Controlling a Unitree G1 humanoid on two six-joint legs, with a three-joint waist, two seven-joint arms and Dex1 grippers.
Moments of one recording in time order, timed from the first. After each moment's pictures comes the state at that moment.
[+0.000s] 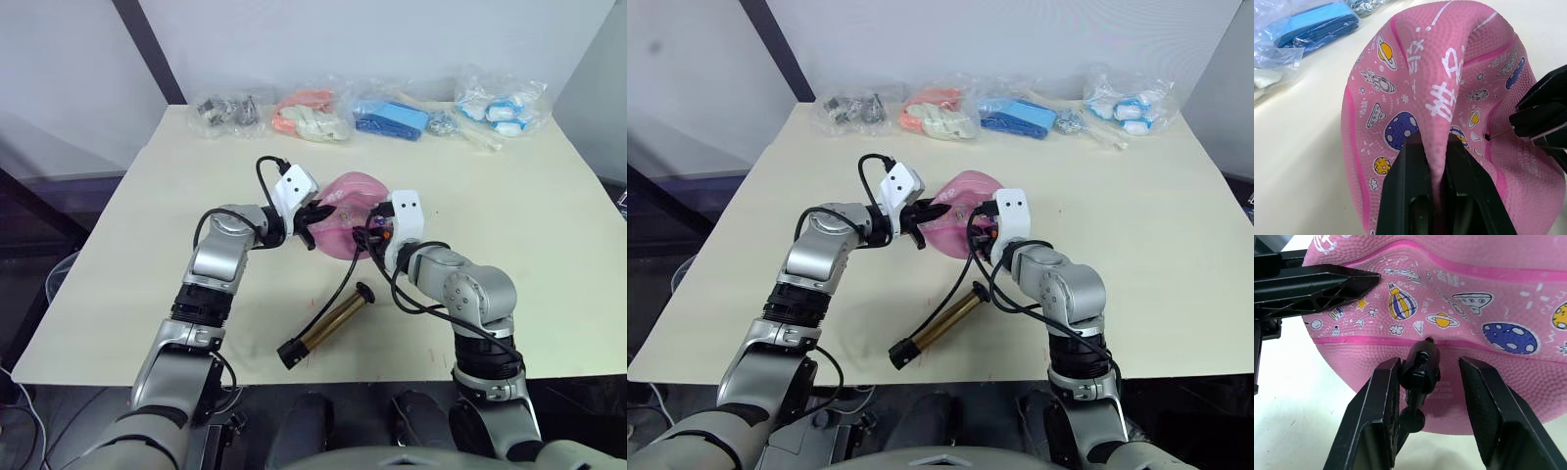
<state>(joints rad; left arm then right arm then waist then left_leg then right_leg) -0.67 0.43 -0.13 0.26 -0.04 0.38 -0.87 -0.49 0.11 0.02 -0.27 0.30 1.18 0.10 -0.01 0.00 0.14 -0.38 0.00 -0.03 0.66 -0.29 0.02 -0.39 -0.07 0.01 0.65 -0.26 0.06</state>
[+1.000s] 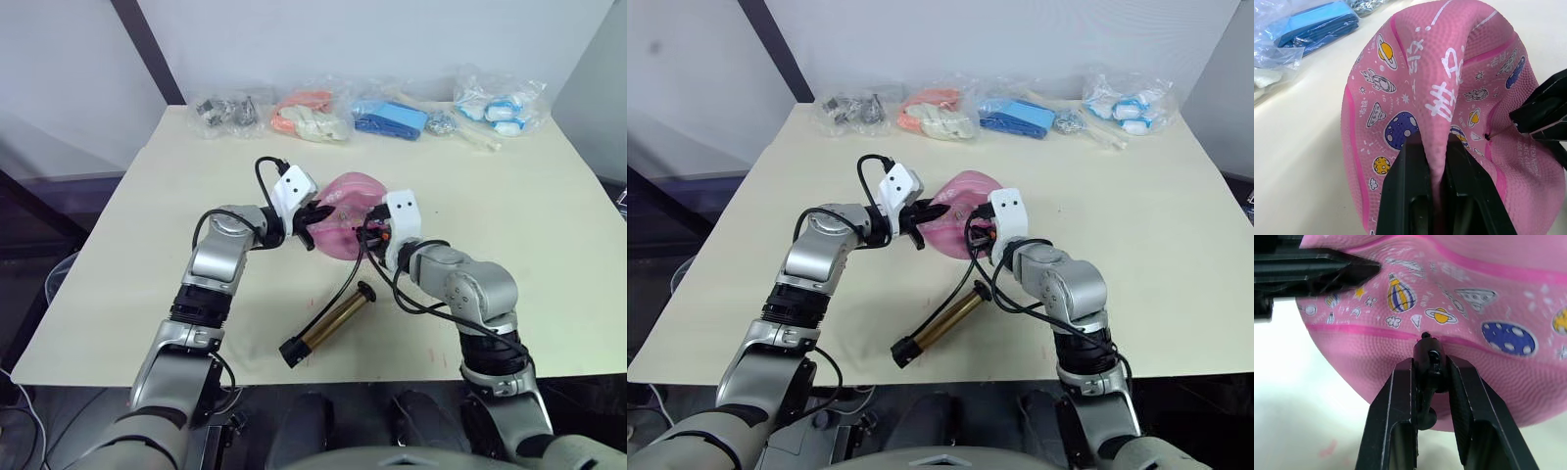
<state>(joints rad) -0.67 0.43 -0.13 0.25 -0.04 0.38 -0.87 -0.58 -0.09 0.17 -0.25 0.29 1.20 0.17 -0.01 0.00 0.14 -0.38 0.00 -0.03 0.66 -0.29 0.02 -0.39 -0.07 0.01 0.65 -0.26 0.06</state>
